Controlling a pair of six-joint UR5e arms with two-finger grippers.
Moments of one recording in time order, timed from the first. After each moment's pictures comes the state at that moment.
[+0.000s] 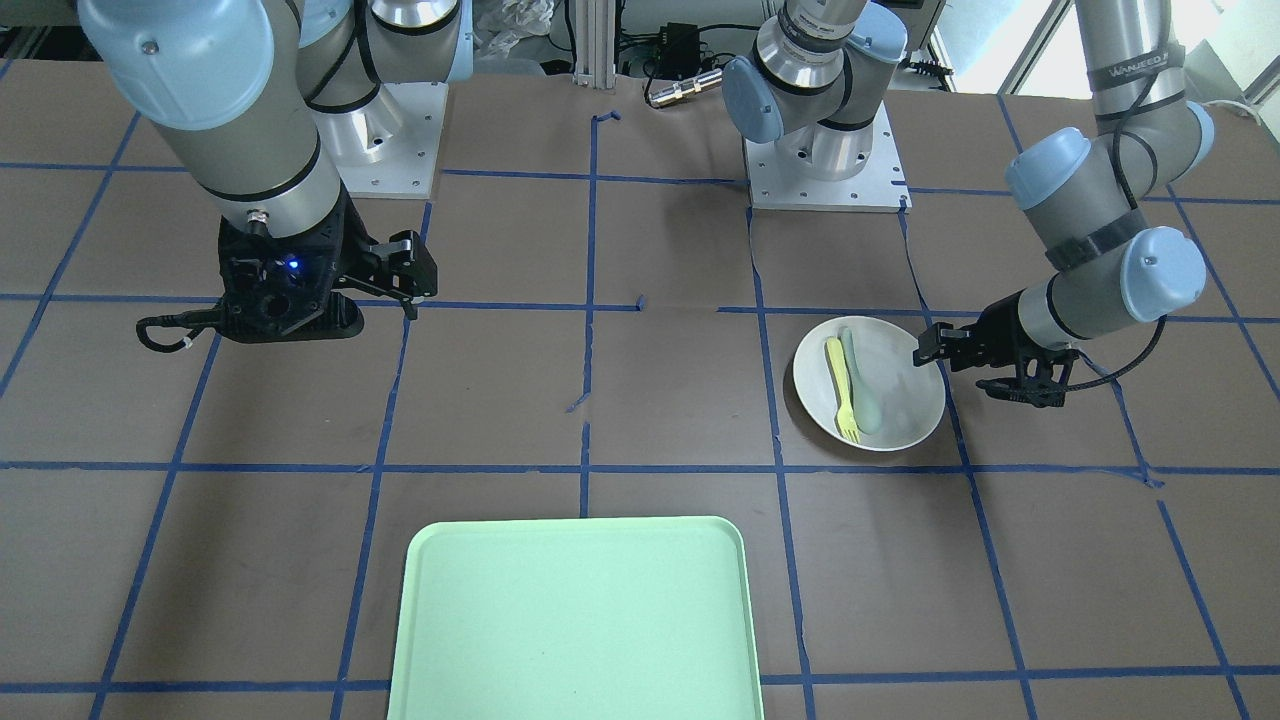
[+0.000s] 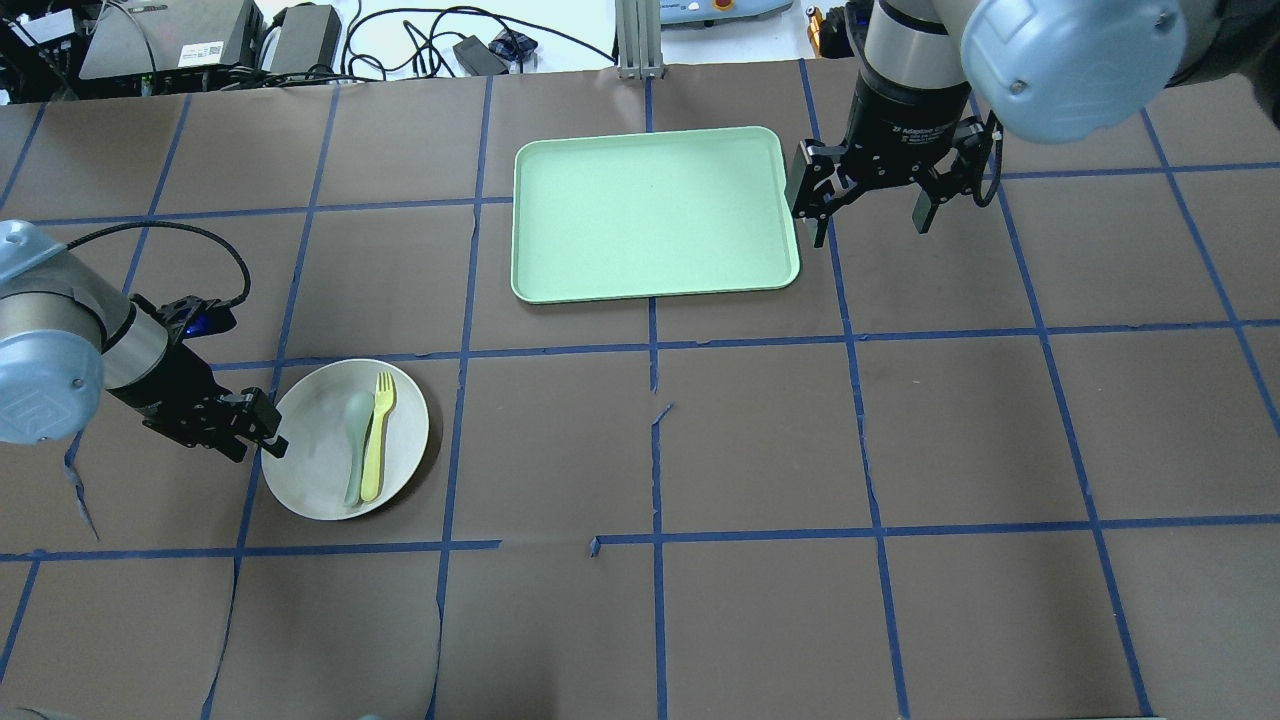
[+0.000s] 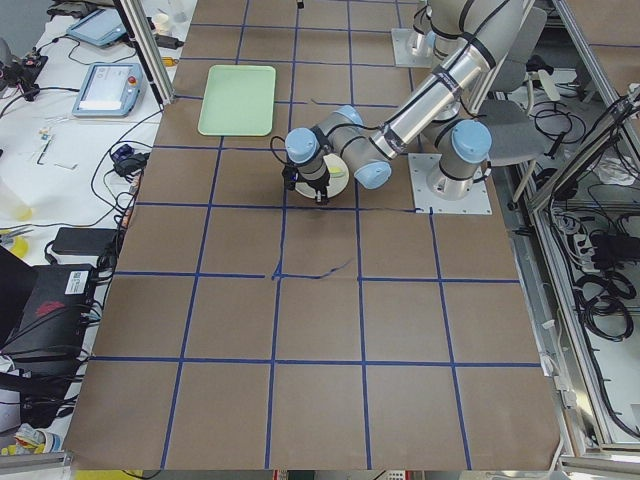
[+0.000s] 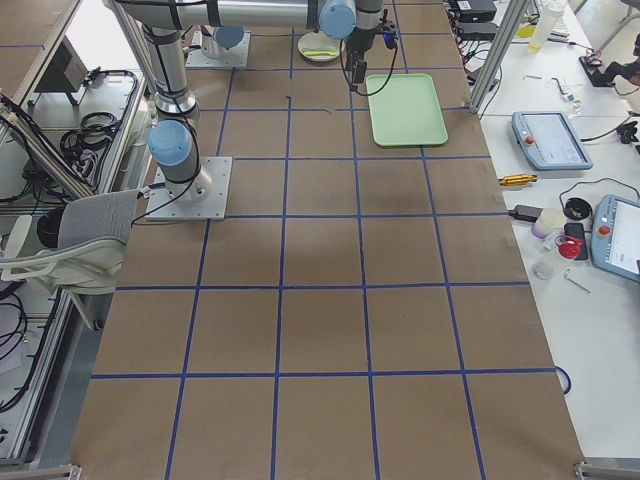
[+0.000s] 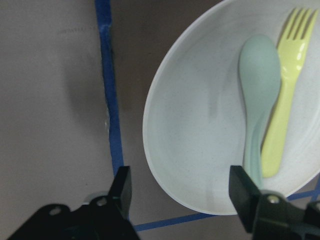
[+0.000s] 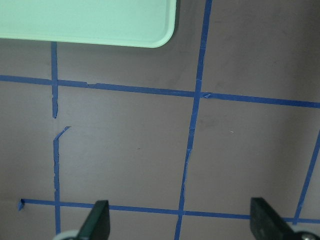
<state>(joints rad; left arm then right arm) -1.03 -1.80 -2.07 -1.16 1.53 0.57 1.66 -1.41 1.48 -1.54 -1.58 -0.01</state>
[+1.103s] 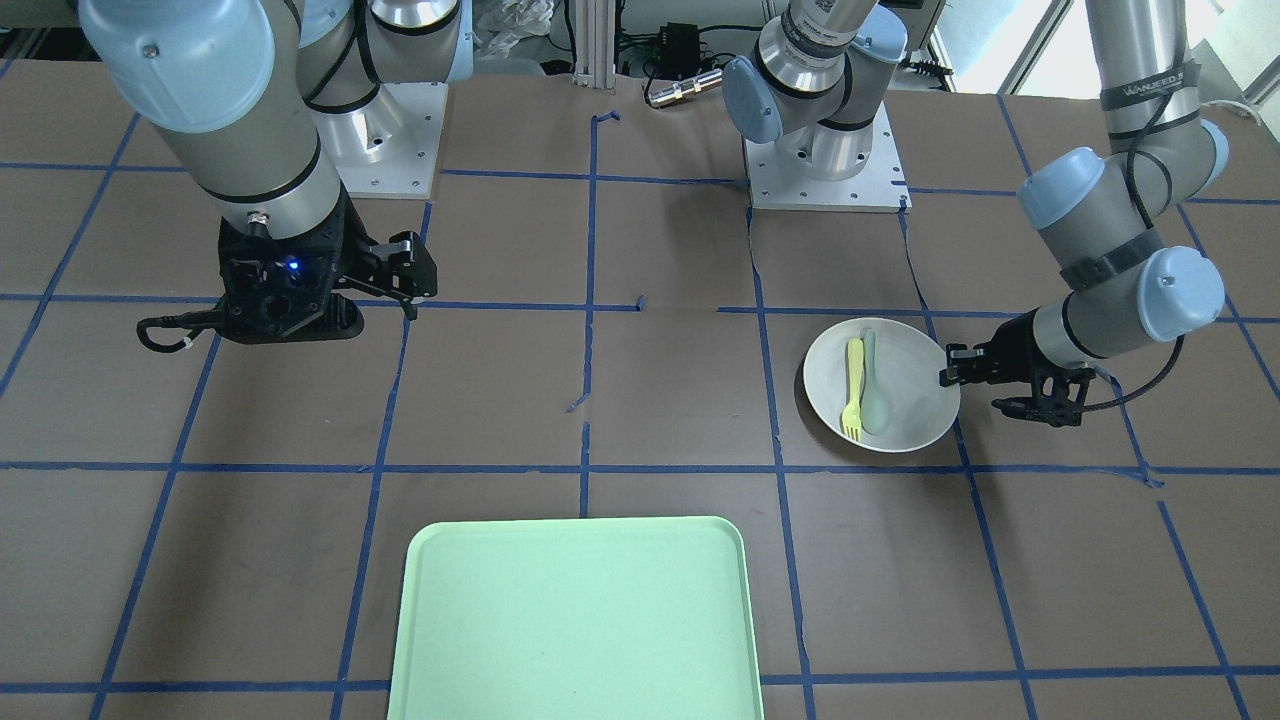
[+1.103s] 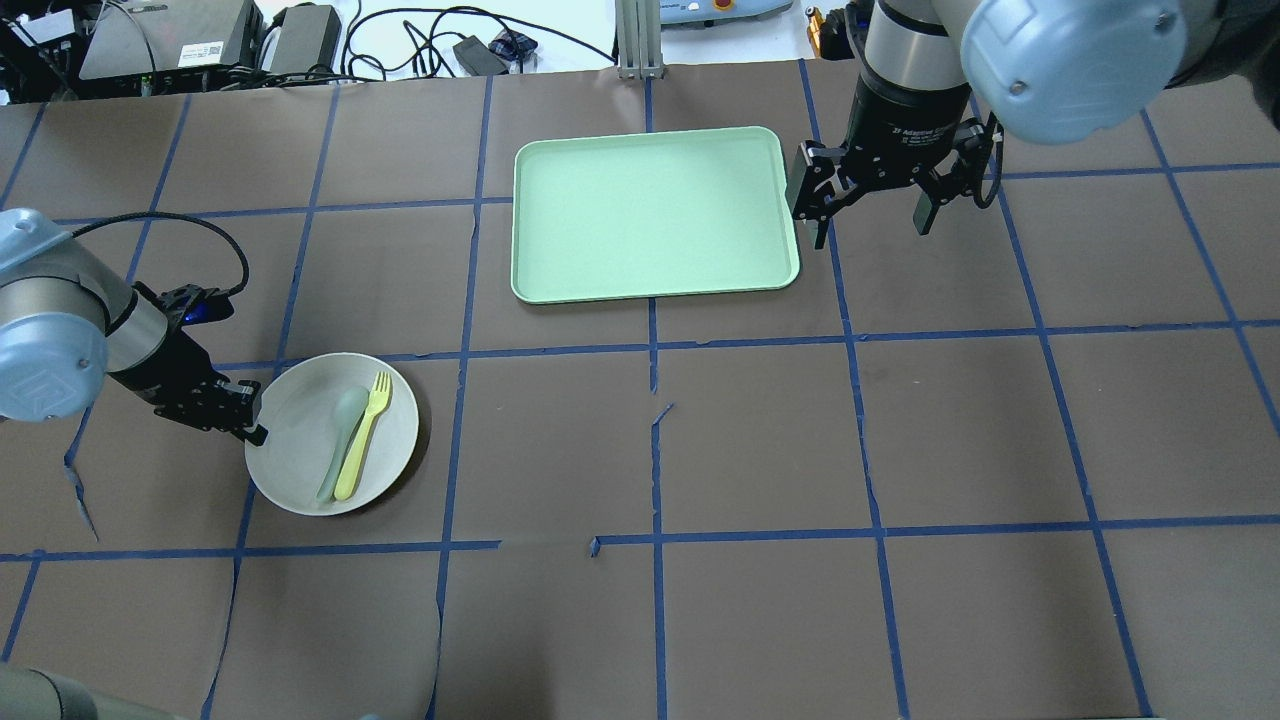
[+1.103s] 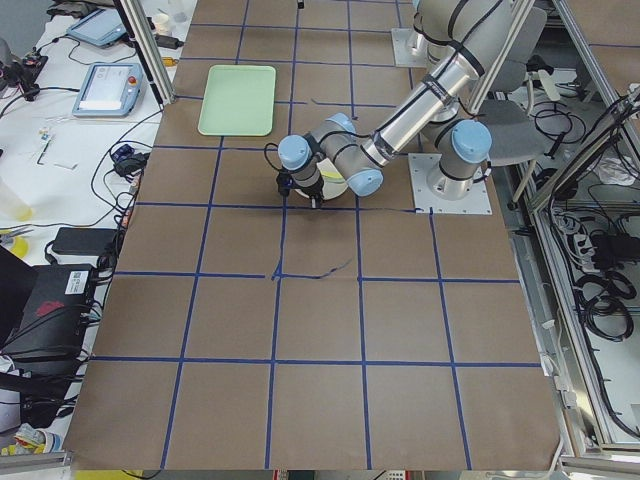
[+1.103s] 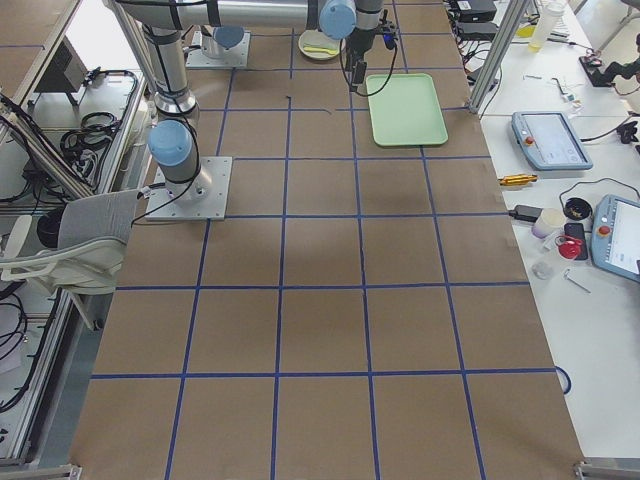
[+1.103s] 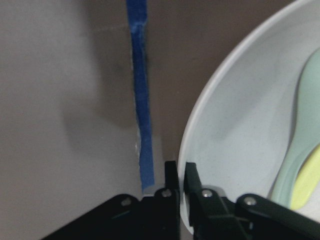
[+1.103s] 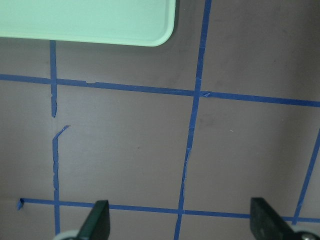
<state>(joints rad) -1.03 -1.84 -1.99 -1.17 1.50 0.58 1.66 -1.41 1.48 -1.54 -1.58 -0.01</state>
